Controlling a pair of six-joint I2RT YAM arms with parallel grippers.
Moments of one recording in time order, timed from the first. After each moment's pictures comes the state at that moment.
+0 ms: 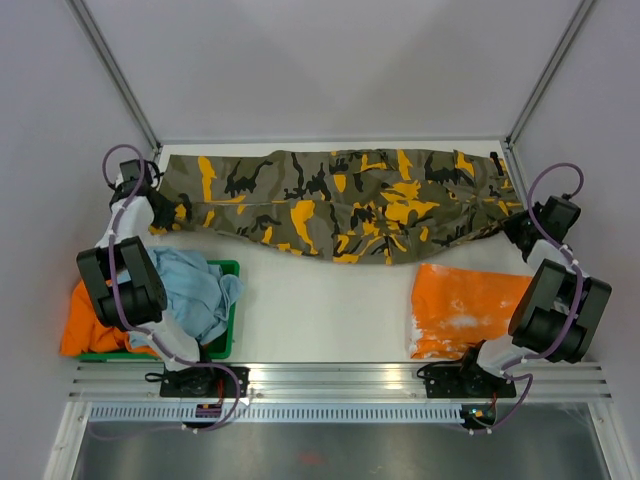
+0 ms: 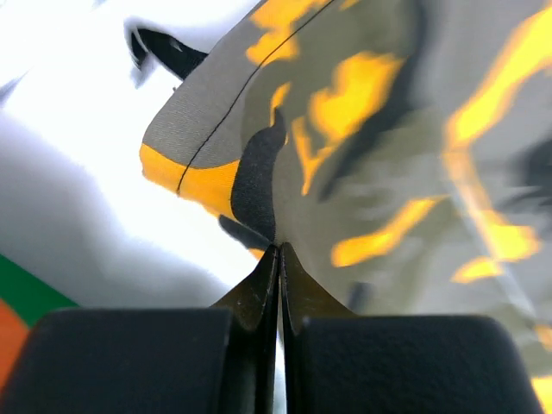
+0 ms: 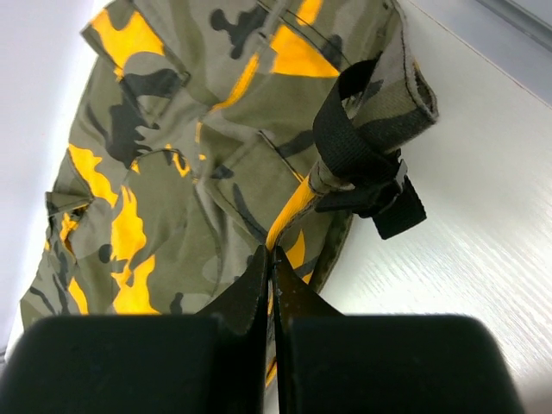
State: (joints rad) left arm 0.32 1.75 1.23 -0.48 -0.12 -0.59; right arm -0.51 1.52 0.79 0.09 -0.24 0.69
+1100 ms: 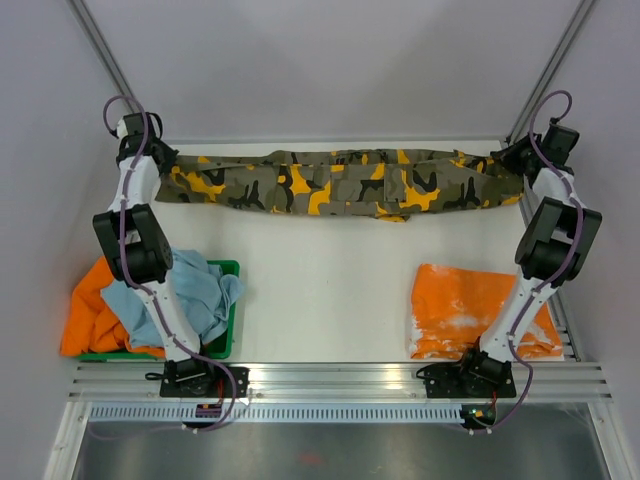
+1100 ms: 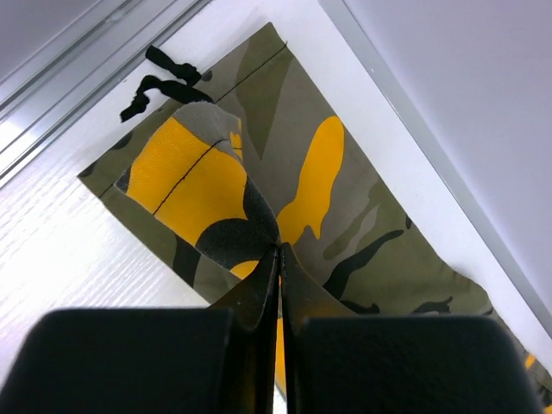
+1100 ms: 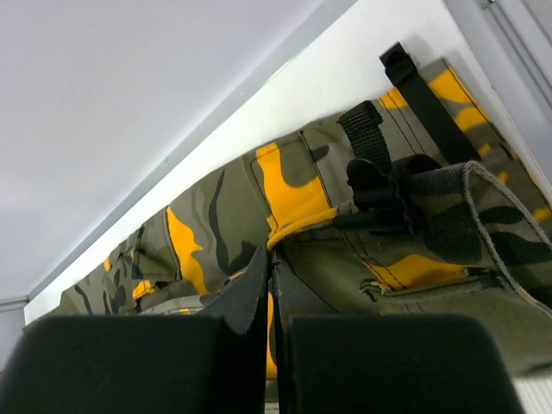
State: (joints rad) left arm 0.27 2.07 1.82 -0.43 -0.10 -0.64; right arm -0.42 2.12 1.67 -0.08 -0.42 0.58
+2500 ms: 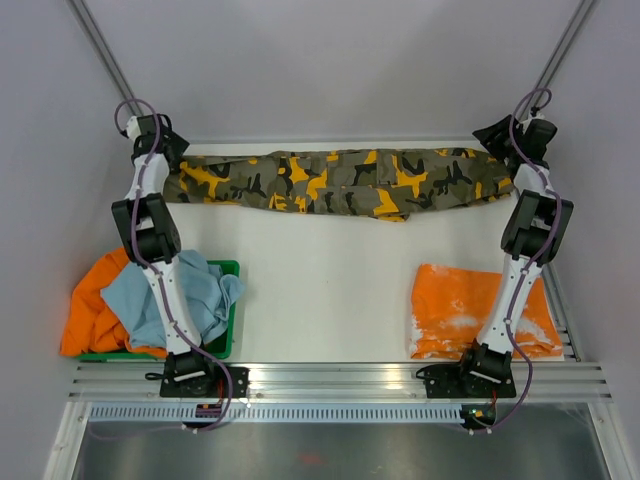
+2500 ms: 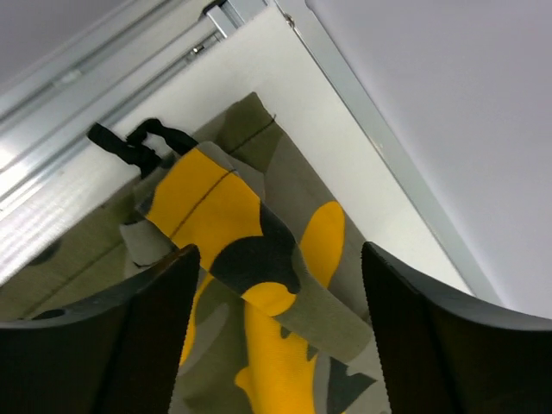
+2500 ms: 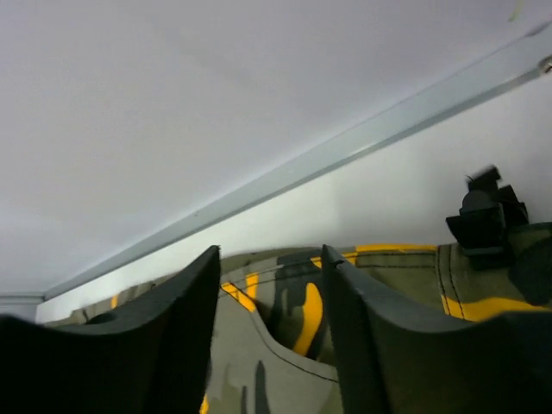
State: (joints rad) left arm 0.25 2.42 2.13 -0.36 -0.16 -0.69; right arm -0.36 2.54 2.08 0.11 -0.52 0.63
